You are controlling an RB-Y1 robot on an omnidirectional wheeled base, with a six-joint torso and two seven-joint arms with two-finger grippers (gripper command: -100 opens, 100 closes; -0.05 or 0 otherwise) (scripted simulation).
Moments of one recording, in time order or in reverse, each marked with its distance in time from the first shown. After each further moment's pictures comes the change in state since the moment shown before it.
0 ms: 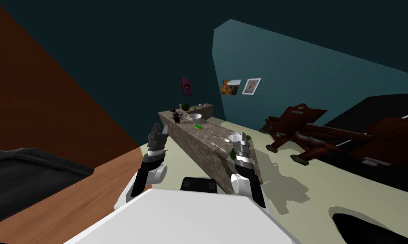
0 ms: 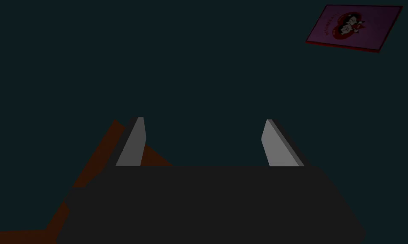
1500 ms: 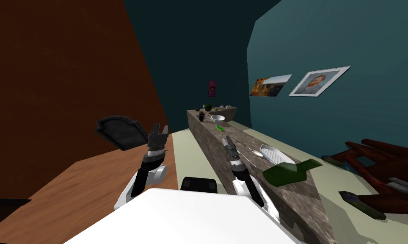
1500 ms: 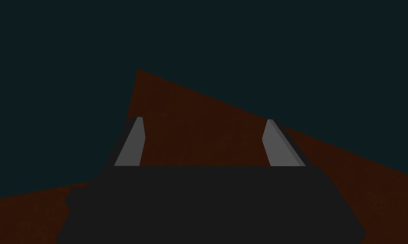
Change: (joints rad) left arm 0.000 0.000 0.000 0.000 0.000 0.000 0.000; right arm -0.065 -0.376 0.169 0.133 0.088 -0.151 -0.038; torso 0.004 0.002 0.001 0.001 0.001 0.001
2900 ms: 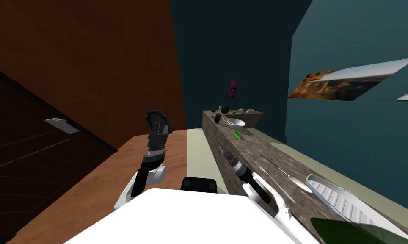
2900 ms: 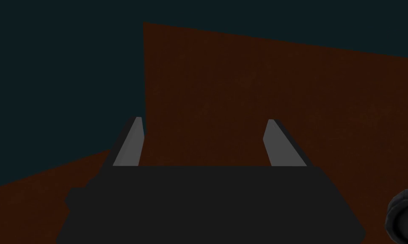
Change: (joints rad) left arm 0.000 0.000 0.000 0.000 0.000 0.000 0.000; right arm -0.098 -0.379 0.118 0.180 0.062 -0.087 -0.054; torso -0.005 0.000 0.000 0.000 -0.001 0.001
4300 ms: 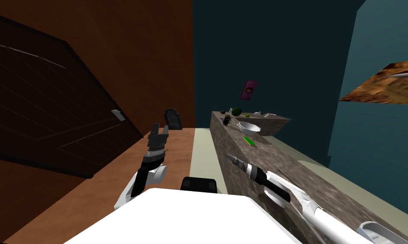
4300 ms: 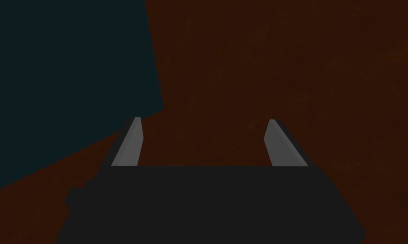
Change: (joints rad) left arm 0.000 0.000 0.000 0.000 0.000 0.000 0.000; right arm -0.064 -0.398 0.105 0.194 0.035 -0.027 -0.070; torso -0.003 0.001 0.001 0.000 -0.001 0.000
